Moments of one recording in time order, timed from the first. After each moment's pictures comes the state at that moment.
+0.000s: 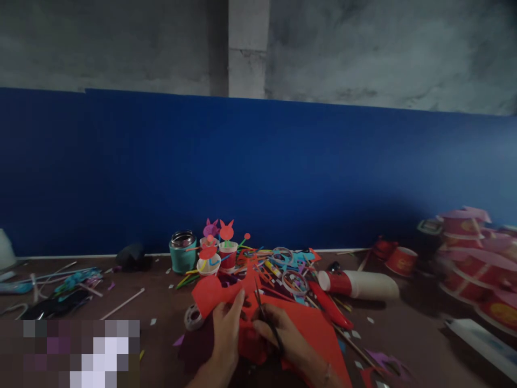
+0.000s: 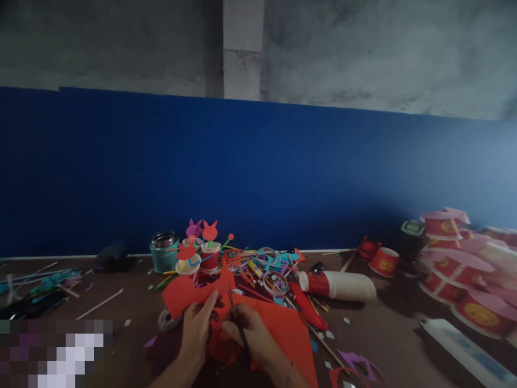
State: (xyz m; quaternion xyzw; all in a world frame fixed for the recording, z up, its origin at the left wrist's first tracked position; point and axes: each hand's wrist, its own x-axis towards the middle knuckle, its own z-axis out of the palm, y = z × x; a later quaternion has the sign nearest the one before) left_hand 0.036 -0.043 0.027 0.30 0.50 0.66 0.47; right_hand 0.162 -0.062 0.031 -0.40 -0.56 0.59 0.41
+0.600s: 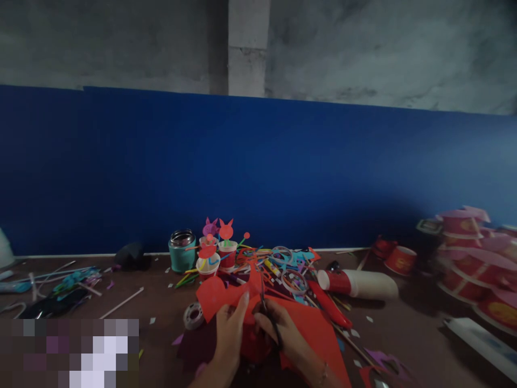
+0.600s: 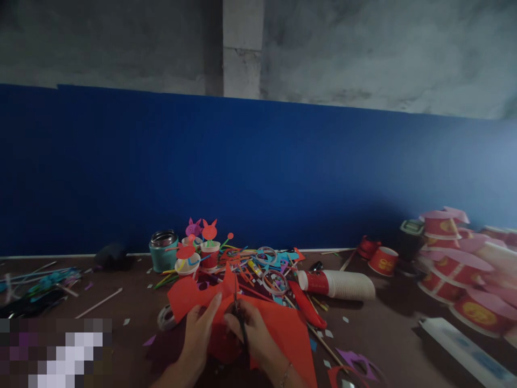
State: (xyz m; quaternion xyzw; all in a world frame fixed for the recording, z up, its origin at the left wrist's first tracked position) left_hand 0.043 -0.049 0.026 0.30 0.45 0.65 0.53; right_hand 0.160 -0.062 0.037 -0.41 -0.57 0.55 0.45
